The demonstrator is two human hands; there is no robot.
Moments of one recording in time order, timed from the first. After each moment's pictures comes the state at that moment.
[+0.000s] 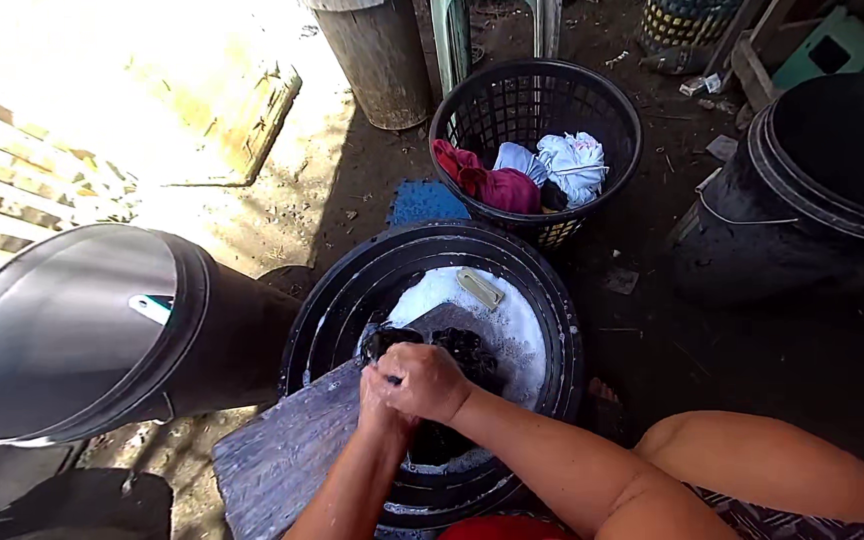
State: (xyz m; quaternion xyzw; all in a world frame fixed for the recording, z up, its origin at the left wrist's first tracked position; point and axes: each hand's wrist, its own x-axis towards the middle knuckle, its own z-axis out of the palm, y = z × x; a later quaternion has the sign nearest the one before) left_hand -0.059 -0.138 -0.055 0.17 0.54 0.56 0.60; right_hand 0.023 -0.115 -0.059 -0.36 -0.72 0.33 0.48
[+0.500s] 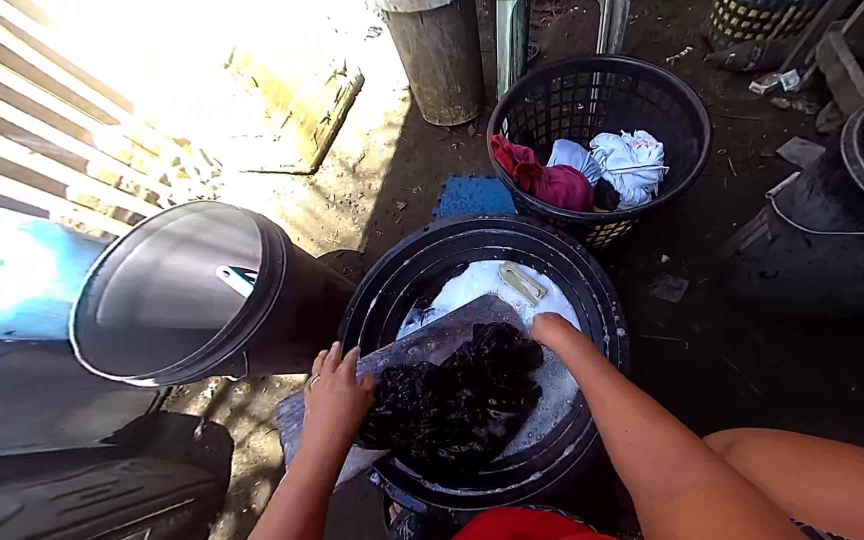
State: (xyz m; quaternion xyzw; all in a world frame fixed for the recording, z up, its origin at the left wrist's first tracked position) left_hand -0.210 -0.150 -0.050 0.61 0.78 0.04 0.14; right_hand 0.107 -0.039 -0.113 -0.63 -0.61 0.47 -0.11
